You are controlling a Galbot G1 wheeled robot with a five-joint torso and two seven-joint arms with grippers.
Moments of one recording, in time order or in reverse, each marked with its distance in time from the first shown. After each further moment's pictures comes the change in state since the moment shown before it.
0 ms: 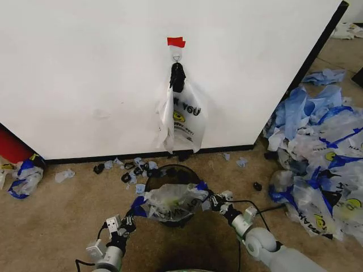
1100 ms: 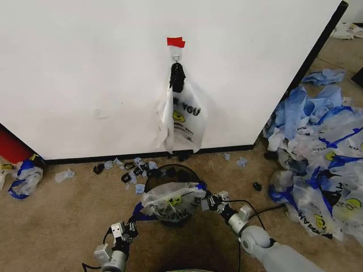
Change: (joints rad) left arm -0.091 -0.070 0.058 0.155 0.022 -0.040 0.020; right arm 0.051 0.044 -0.022 -0.103 -0.025 0.020 -0.023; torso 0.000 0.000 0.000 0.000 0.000
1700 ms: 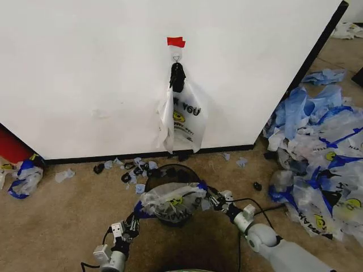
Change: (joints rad) left arm 0.067 0.038 -0.038 -0.076 0.053 0.006 0.022; right arm -0.020 -0.112 0.041 0.066 -0.086 0.011 -0.010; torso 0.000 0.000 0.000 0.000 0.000
